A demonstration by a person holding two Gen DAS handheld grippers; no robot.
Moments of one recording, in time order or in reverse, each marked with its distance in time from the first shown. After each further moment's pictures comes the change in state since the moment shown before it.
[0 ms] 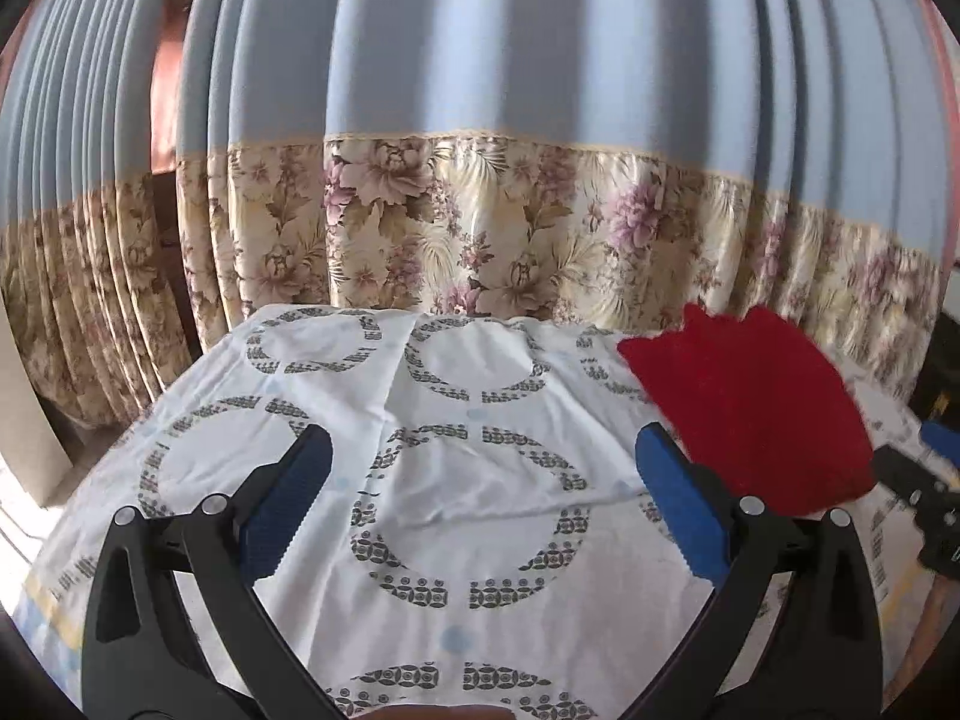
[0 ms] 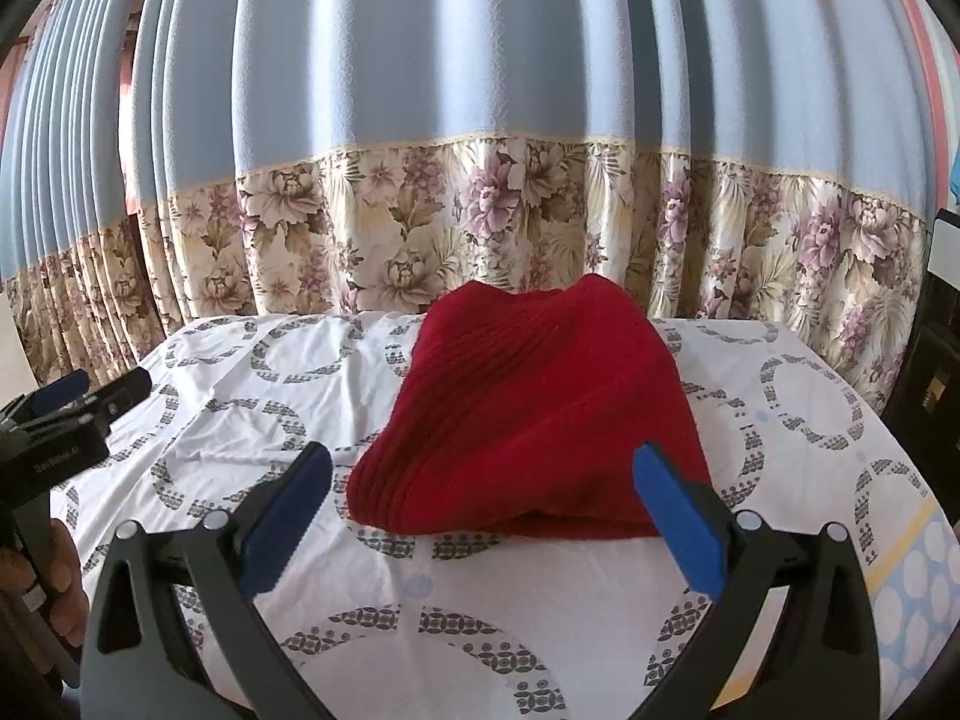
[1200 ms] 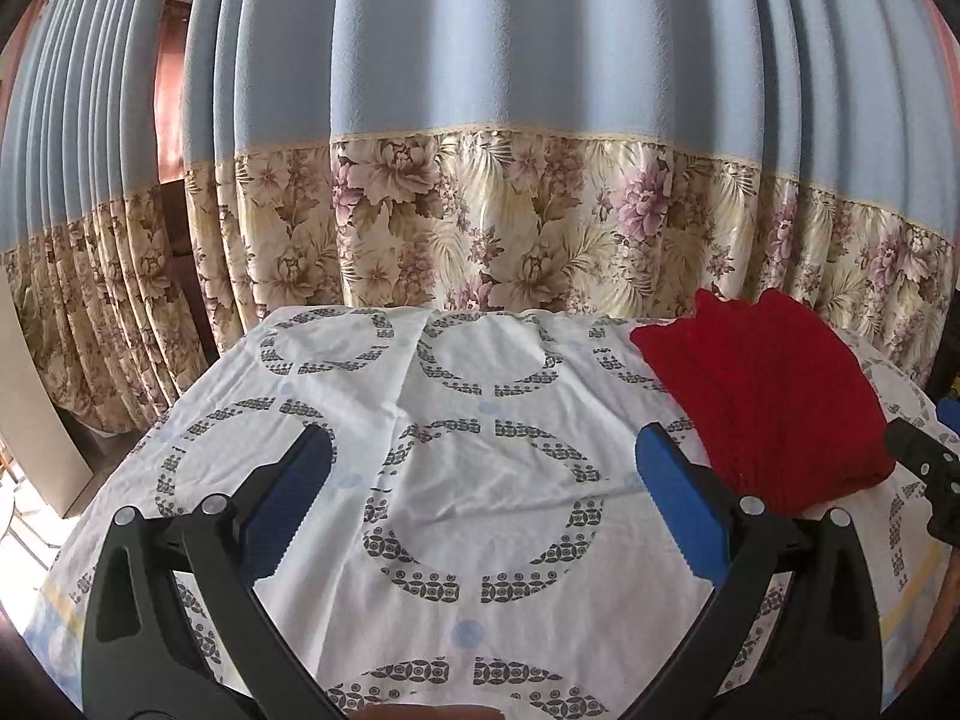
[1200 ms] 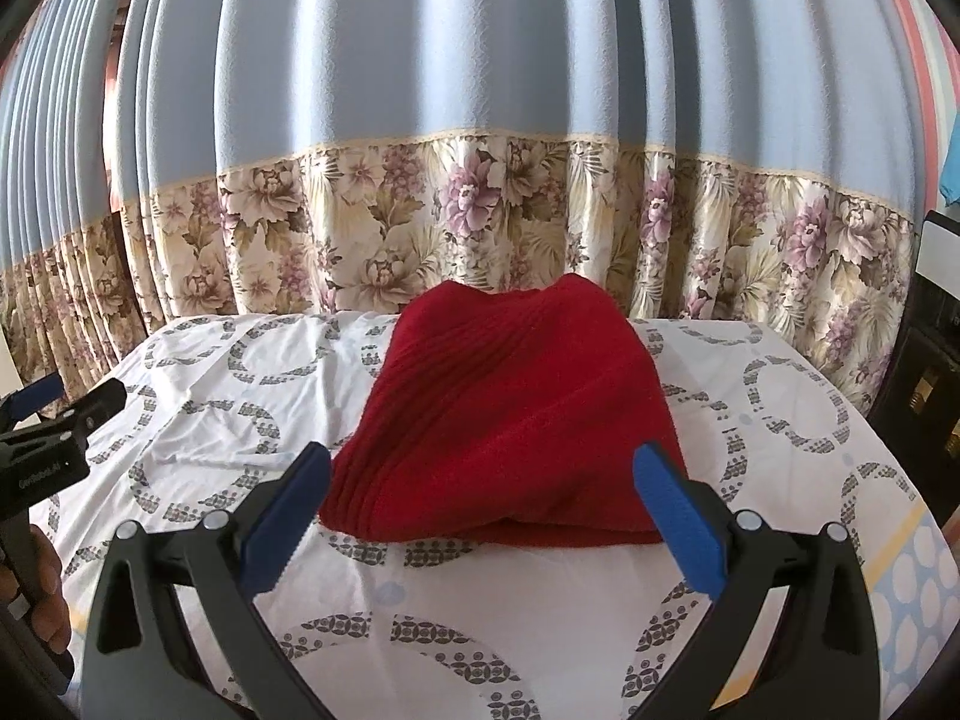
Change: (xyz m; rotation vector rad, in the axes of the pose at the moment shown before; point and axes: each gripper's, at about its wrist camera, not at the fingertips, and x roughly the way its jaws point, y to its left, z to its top) left arm -0.002 -0.003 0.001 0.017 0.013 0.034; right arm 0.007 -0.008 0.001 0.016 0.006 -0.040
